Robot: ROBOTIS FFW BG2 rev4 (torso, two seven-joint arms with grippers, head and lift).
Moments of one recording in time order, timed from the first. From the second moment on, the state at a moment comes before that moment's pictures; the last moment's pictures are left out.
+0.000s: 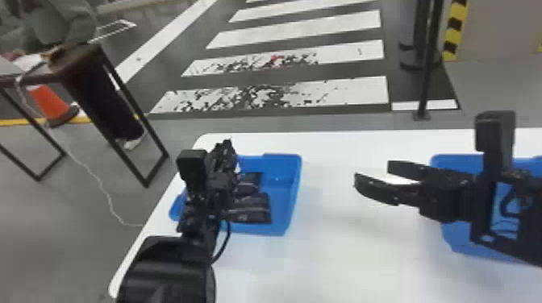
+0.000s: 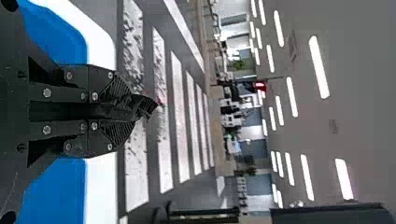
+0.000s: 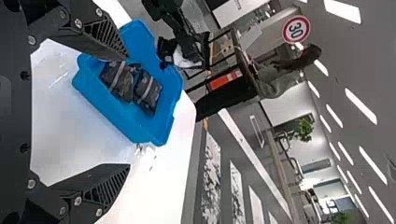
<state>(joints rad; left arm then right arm) 0.16 0.11 0.17 -1.85 -0.01 0.26 0.06 -0.15 -0.32 0.35 -1.87 -0.65 0.71 0.35</state>
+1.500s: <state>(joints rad) 0.28 0.11 0.10 -1.88 0.27 -0.04 -0.02 0.00 -0.24 -0.05 -1.89 -0.32 1.00 -0.15</state>
